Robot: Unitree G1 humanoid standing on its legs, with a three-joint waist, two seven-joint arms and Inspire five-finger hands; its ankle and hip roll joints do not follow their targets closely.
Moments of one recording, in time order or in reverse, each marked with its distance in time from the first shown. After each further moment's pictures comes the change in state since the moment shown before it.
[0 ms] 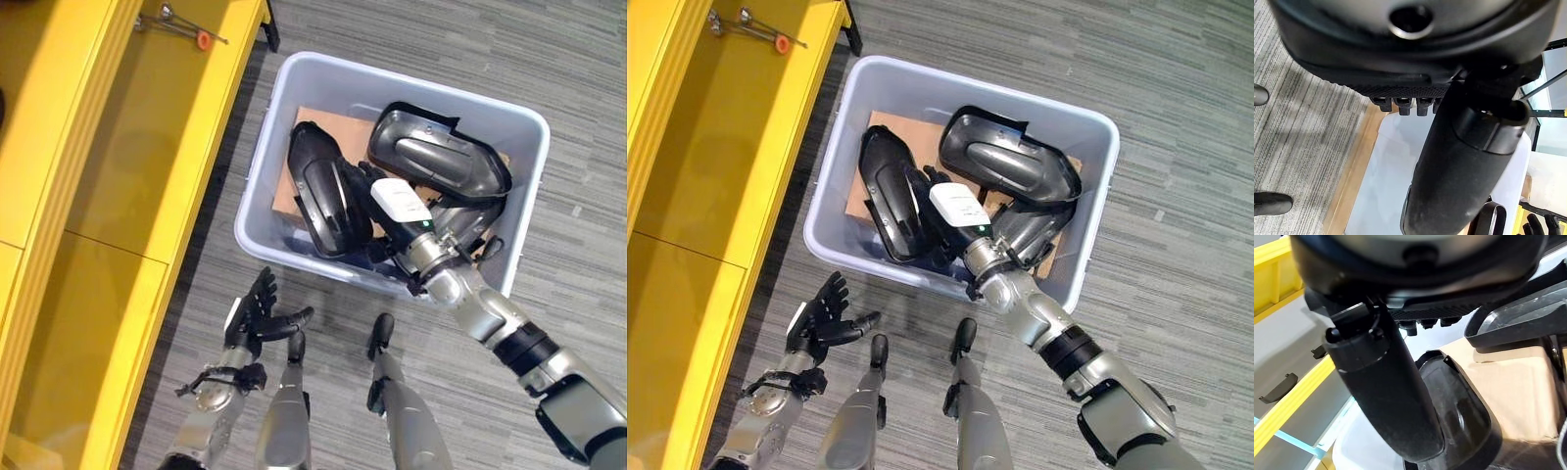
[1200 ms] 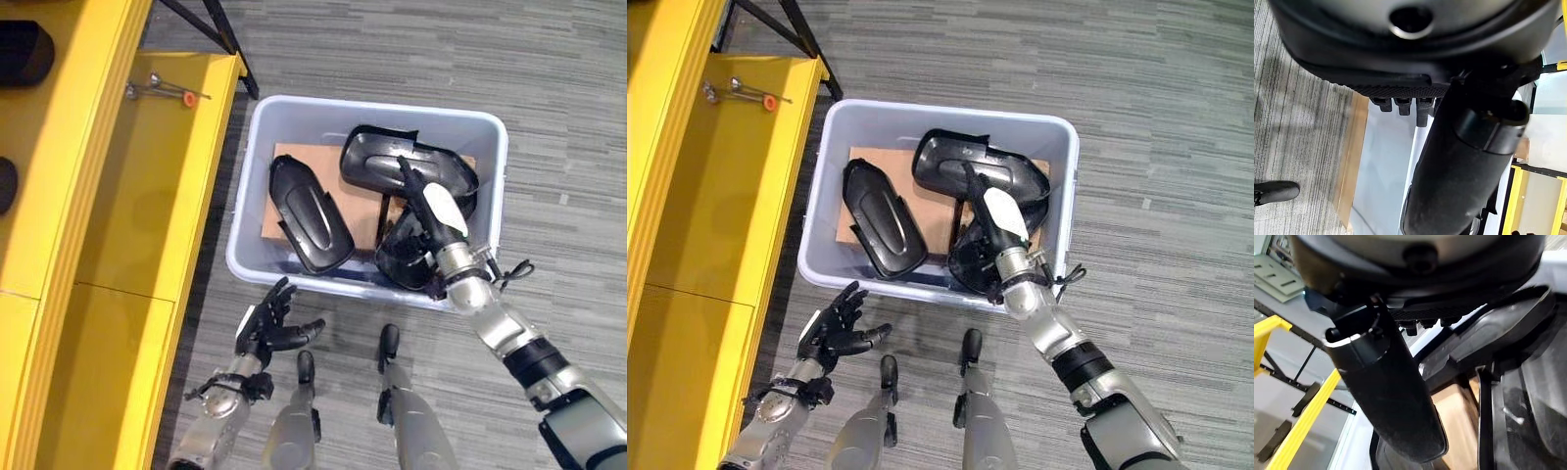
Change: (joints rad) left arm 0.015 -0.006 -0.043 0.001 -0.003 0.010 -0.043; right arm 0.114 0.009 -0.128 0.089 0.202 -0.013 -0.088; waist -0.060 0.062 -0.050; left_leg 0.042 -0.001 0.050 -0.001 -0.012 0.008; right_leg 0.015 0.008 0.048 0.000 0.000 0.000
